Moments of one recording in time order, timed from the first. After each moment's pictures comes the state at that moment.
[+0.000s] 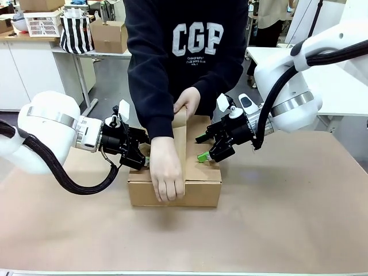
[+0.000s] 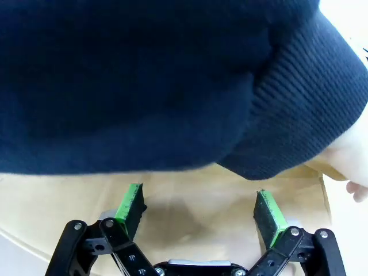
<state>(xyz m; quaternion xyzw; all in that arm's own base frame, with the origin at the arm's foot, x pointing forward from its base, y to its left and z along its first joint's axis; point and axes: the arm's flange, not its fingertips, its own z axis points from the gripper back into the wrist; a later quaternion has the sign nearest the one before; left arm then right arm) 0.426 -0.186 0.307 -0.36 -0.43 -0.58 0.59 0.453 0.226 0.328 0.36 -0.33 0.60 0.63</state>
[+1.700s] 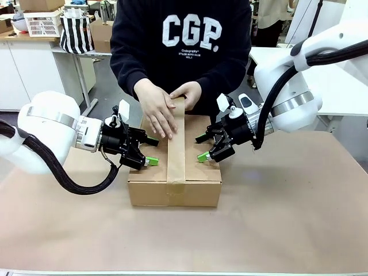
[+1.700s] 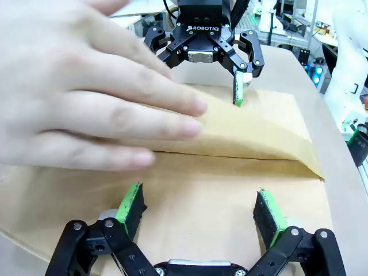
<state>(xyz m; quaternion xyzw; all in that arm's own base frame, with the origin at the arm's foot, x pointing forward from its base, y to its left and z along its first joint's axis) 0.426 -0.186 0.307 -0.36 -0.43 -0.58 0.59 0.453 0.226 0.328 0.36 -0.33 0.60 0.63</state>
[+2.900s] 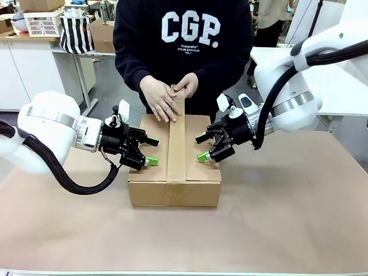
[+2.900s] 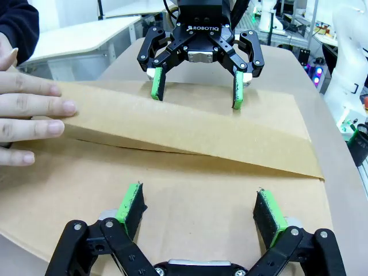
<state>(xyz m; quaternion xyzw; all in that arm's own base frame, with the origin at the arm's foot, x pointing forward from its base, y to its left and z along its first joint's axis) 0.426 -0.186 0.307 -0.36 -0.43 -0.58 0.59 0.453 0.226 0.328 0.36 -0.33 0.60 0.63</state>
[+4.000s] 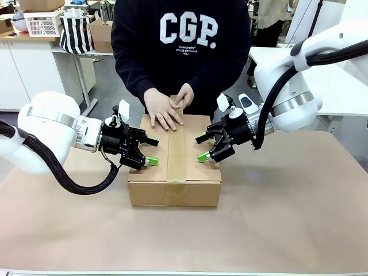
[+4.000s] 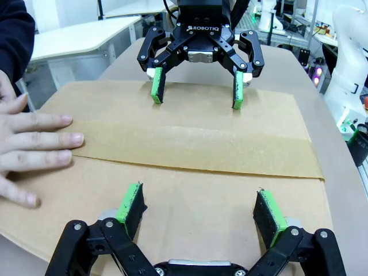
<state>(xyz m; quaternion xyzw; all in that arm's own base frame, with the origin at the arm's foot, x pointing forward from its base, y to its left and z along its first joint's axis) 0.426 -0.186 0.307 -0.36 -0.43 -0.58 0.59 0.453 0.226 0.328 0.36 -0.33 0.60 0.63</state>
